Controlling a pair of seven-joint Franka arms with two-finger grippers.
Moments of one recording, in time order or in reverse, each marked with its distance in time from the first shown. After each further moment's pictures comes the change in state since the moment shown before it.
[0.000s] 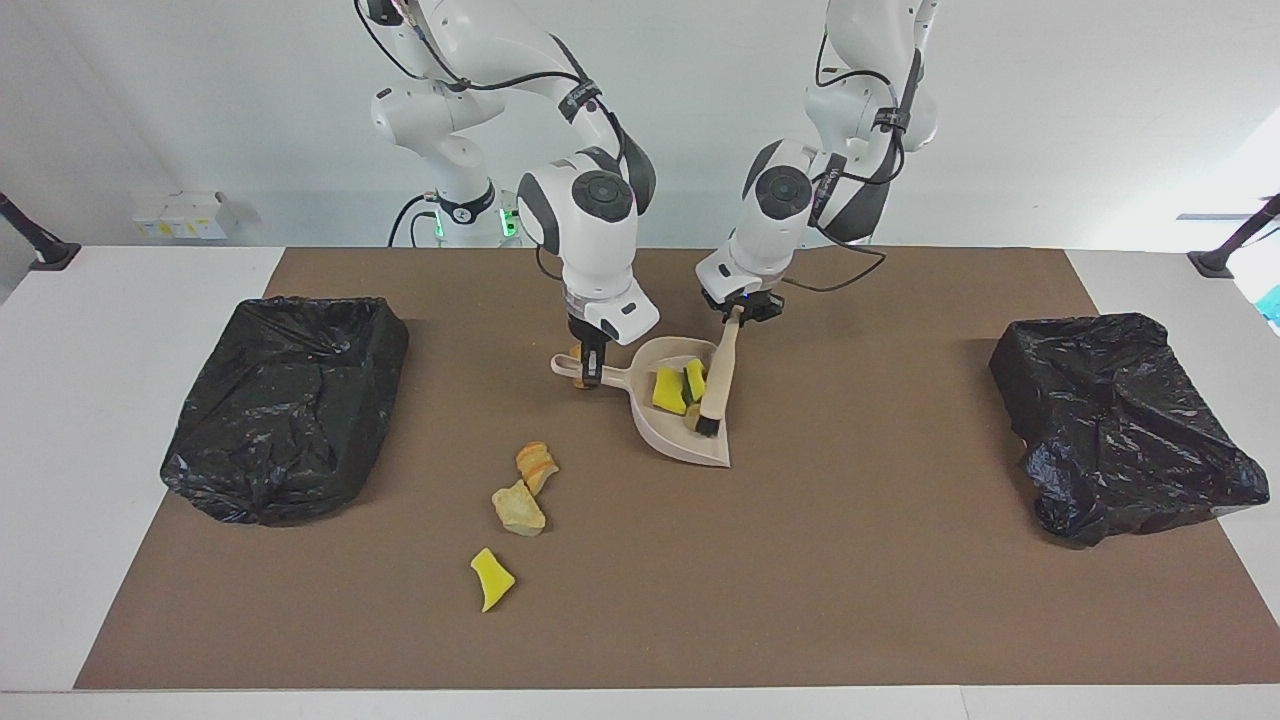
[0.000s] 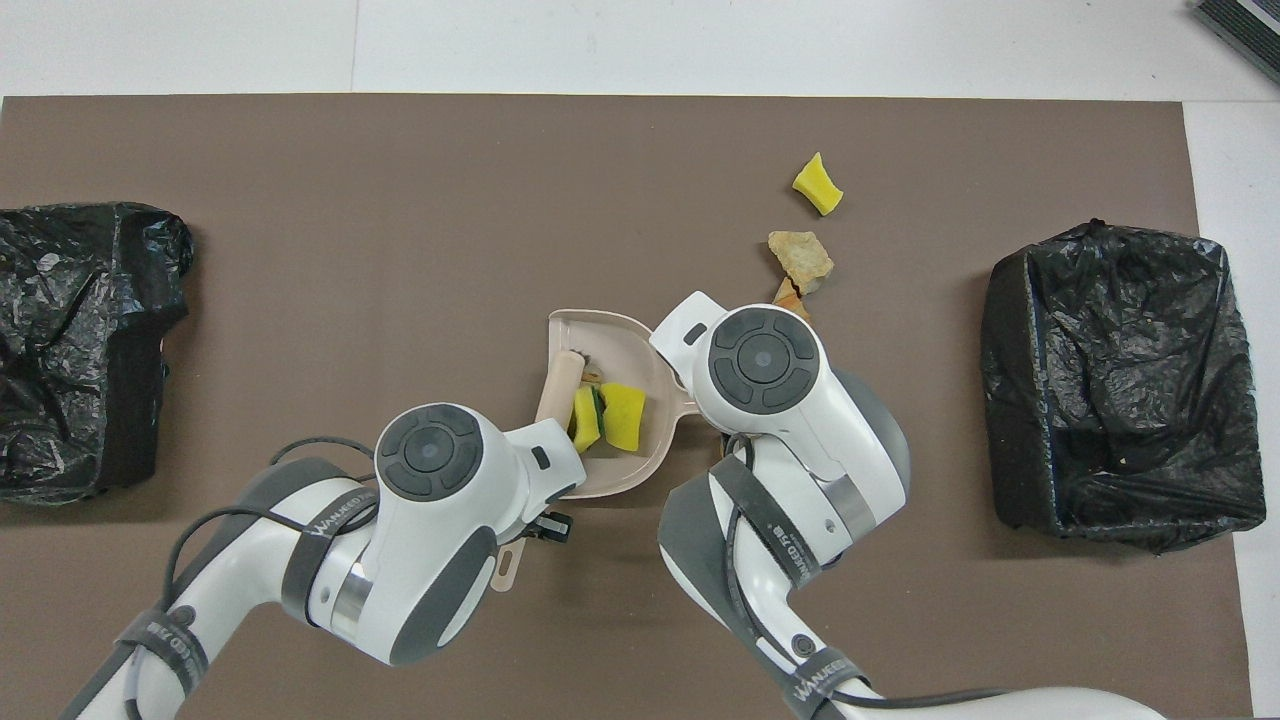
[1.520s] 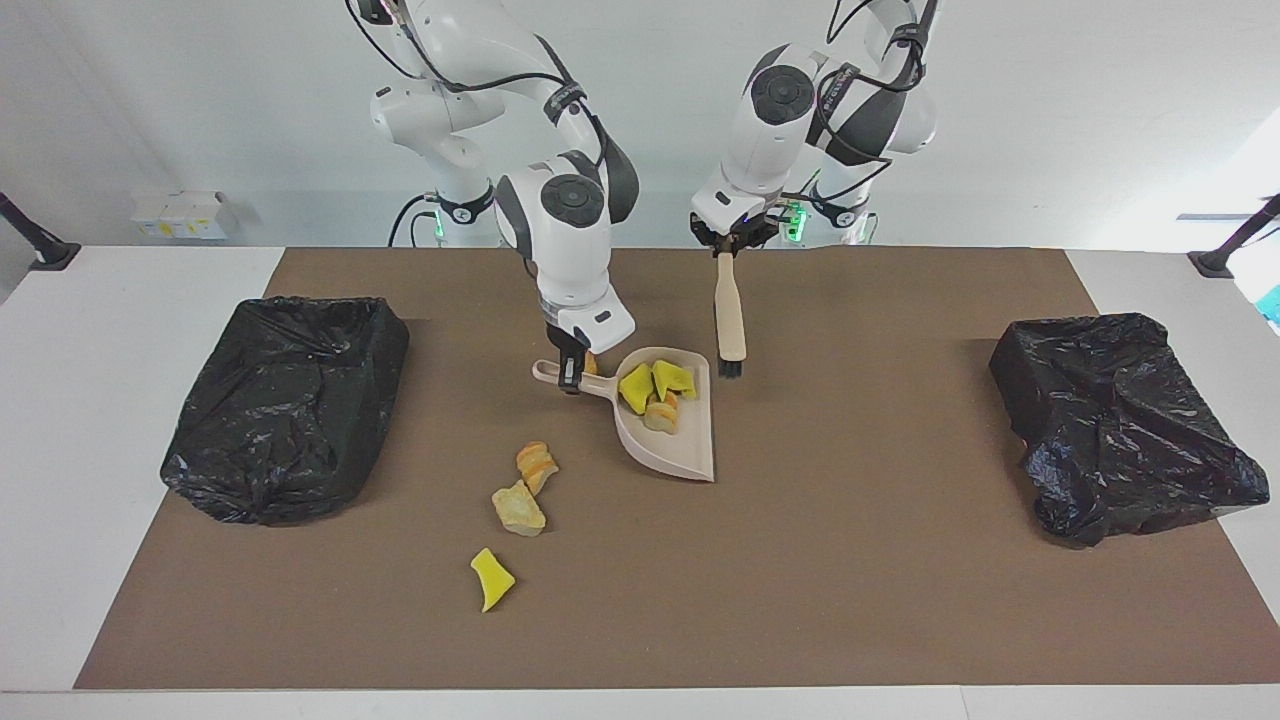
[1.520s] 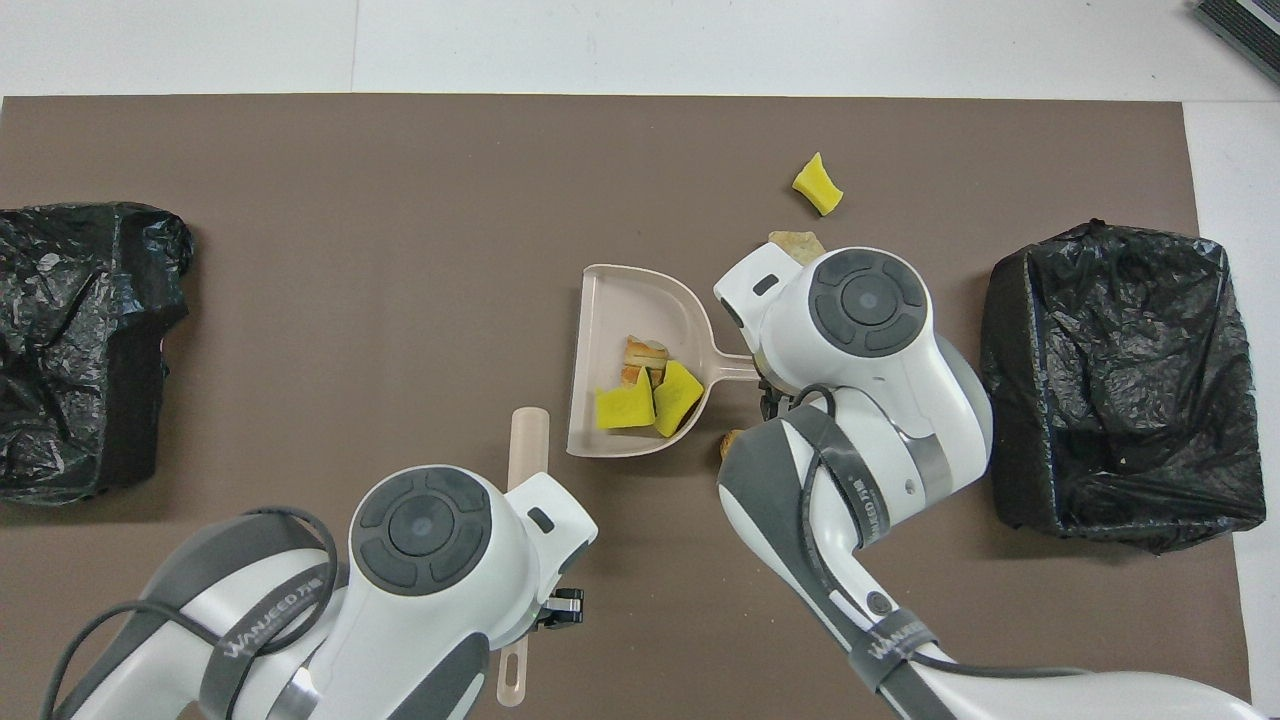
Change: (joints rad) left arm -0.043 -0.220 -0.030 0.028 -0.014 -0.369 -0.400; right arm -0.113 -0.028 -0.003 0.056 0.062 -0.051 -0.048
